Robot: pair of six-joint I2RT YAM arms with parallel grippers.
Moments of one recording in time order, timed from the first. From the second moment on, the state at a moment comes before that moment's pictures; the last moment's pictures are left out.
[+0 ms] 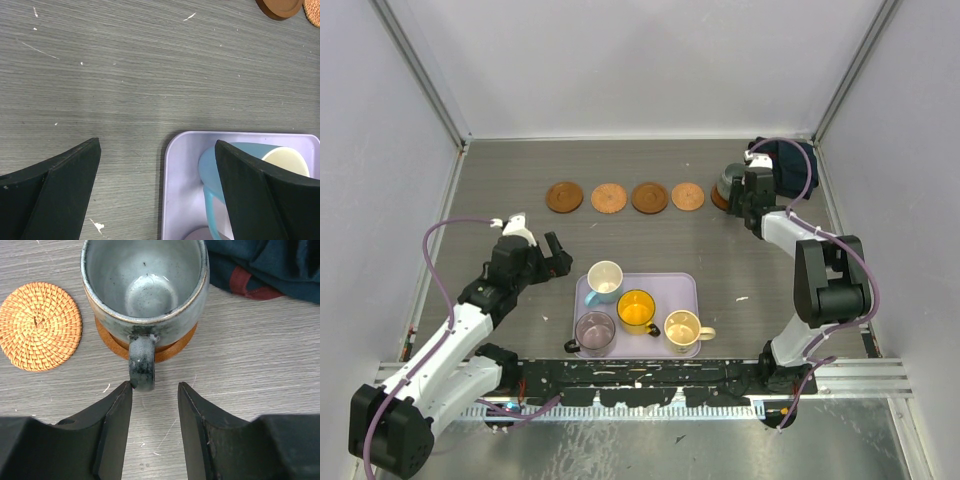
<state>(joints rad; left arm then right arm) -0.35 0.83 0.50 -0.26 -0.09 -0.54 0.10 1.67 0.97 0.08 0.14 0.15</state>
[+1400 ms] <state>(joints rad) -0.41 0.73 0.50 -0.30 0.09 -0.48 0.25 1.32 0.88 -0.09 0.14 0.24</state>
